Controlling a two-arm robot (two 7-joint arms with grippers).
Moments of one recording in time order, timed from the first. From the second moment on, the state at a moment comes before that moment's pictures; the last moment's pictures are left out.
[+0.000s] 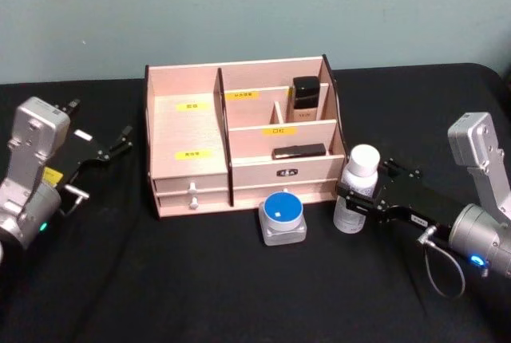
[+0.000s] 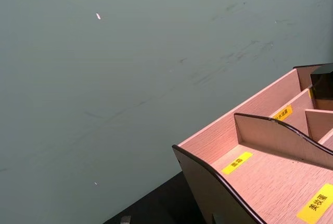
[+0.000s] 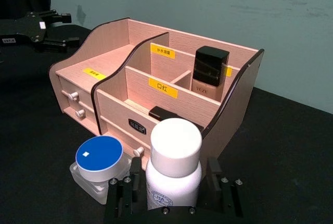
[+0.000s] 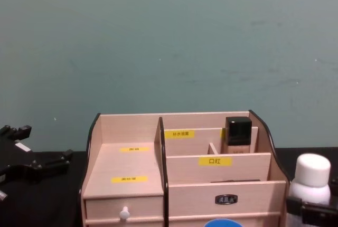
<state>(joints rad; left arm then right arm) -0.20 0.60 0.45 -1.41 -0.25 -0.12 0.03 0.05 0.58 -0.32 -1.59 0.42 0.08 0.44</state>
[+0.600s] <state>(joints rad) -0.20 0.60 0.45 -1.41 -0.25 -0.12 0.03 0.05 0.58 -0.32 -1.59 0.43 0.08 0.44</state>
